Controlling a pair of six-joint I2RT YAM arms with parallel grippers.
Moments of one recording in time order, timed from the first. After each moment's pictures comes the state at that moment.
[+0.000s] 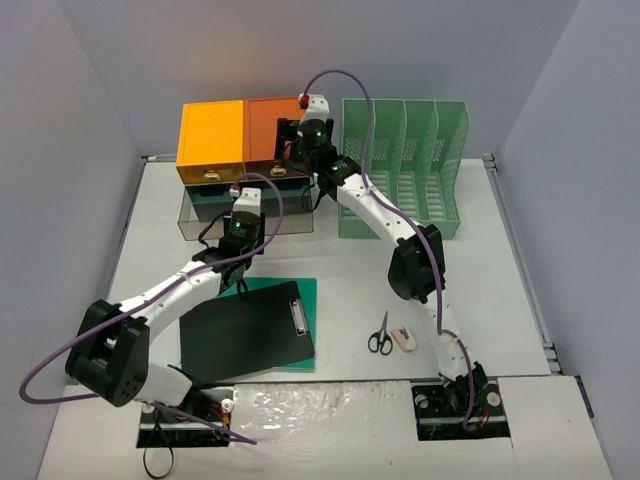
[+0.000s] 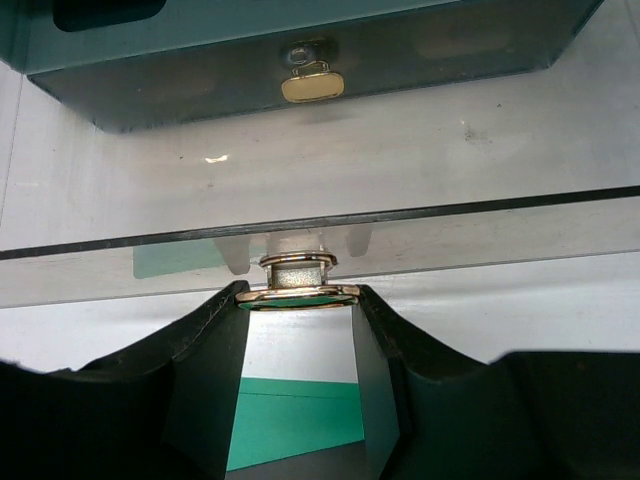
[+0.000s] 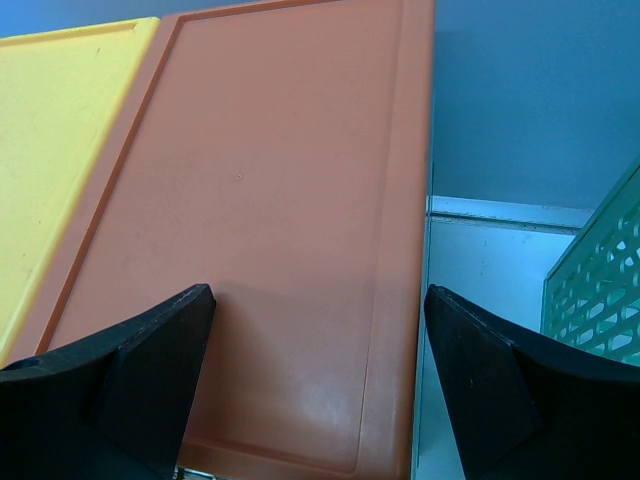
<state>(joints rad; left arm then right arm) -0.49 1.39 0.87 -0.05 -0.45 -0.18 0.62 2.40 2.34 -0.19 0.28 0.32</state>
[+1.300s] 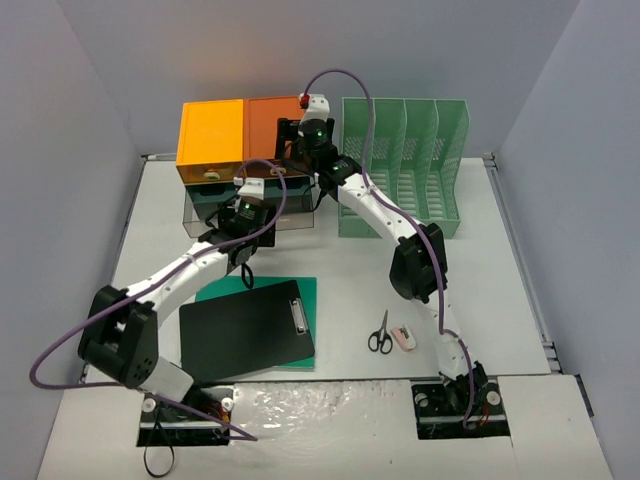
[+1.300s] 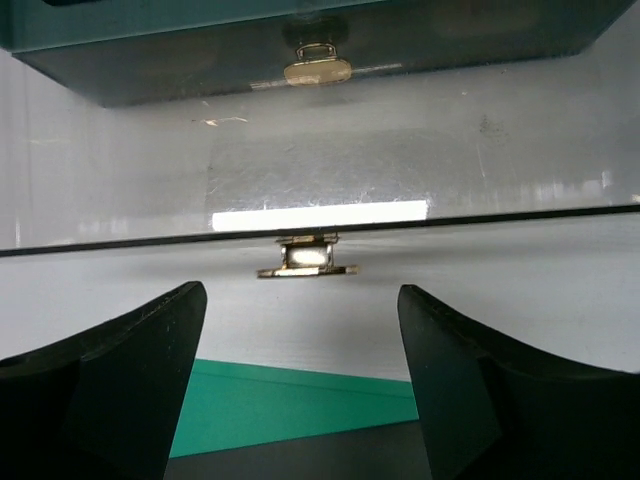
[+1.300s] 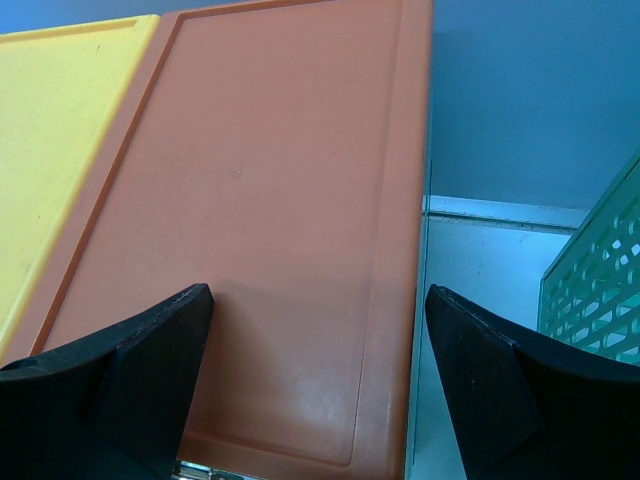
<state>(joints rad) -0.50 1.48 1.05 -0.28 -0.47 -0.25 0.62 2.38 2.30 -0.17 0.28 0.31</state>
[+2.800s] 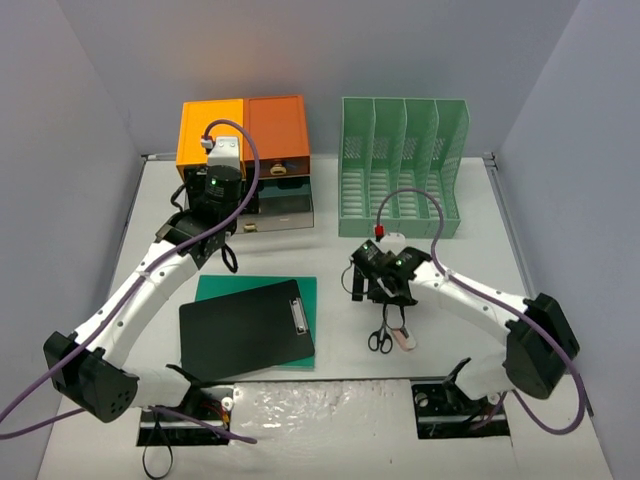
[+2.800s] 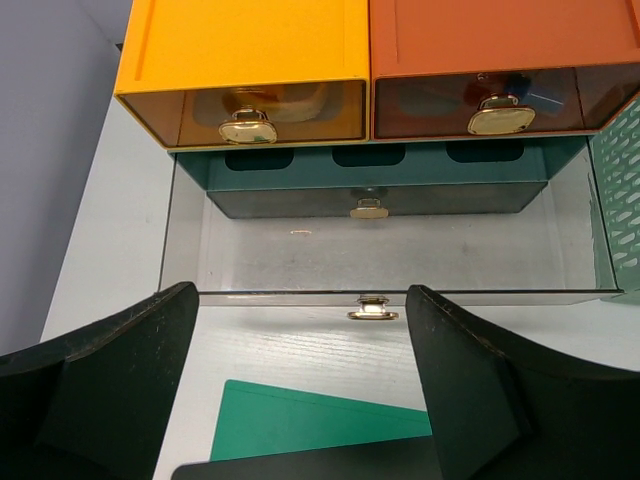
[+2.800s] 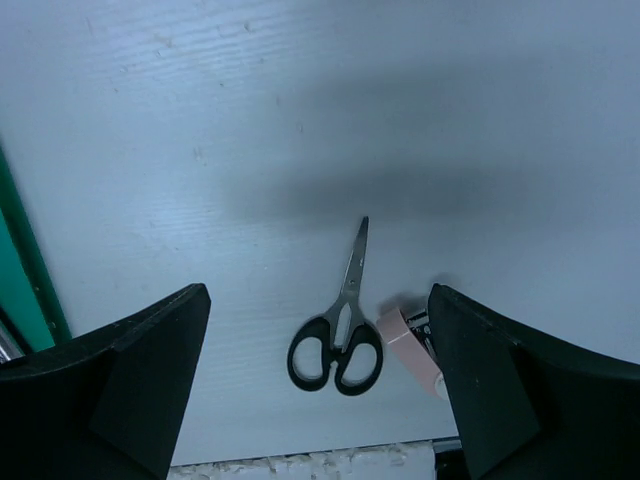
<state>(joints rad) -0.50 1.30 1.32 -0.47 -0.58 -0.17 0.75 1.41 0.97 -0.81 0.36 0.82</state>
